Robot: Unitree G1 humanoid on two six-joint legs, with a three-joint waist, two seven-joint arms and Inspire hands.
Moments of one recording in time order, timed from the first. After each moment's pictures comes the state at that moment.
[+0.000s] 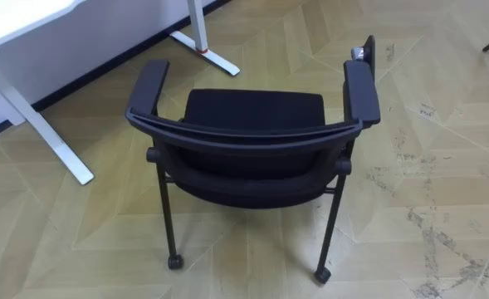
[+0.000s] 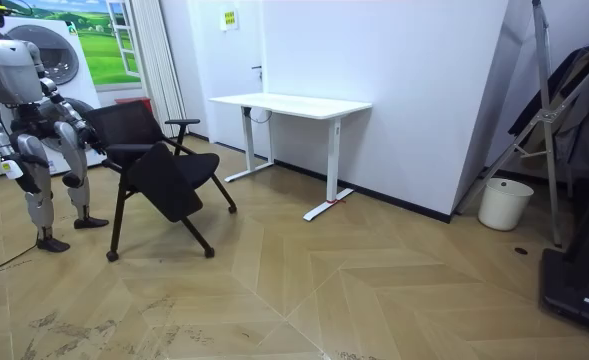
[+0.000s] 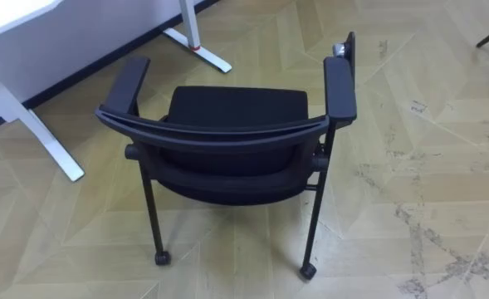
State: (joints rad) left arm 0.10 0.19 -0.14 1.12 -0.22 -0.08 -0.02; right arm 0.10 -0.22 0.09 1.23 0.29 -0.03 0.03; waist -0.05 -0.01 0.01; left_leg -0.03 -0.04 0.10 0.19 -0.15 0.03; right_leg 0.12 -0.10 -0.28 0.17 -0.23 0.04
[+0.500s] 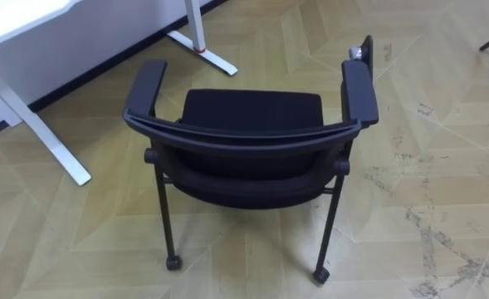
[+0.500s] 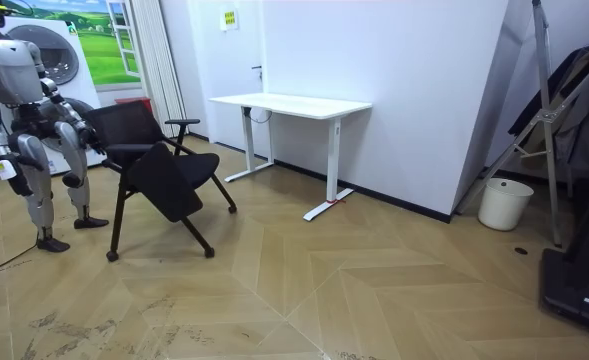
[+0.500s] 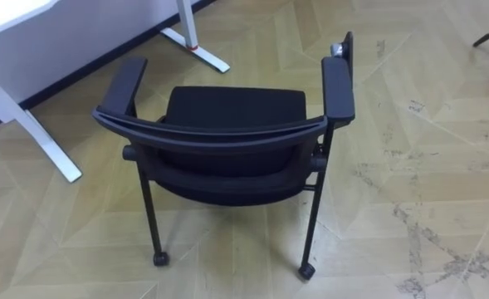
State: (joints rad) left arm 0.11 0.19 -0.10 1.16 -0.22 -0.07 0.00; right arm 0.12 -0.22 0.03 1.20 0.23 -0.03 -0.07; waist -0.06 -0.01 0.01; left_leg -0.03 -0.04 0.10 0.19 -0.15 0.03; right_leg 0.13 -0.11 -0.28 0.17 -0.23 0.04
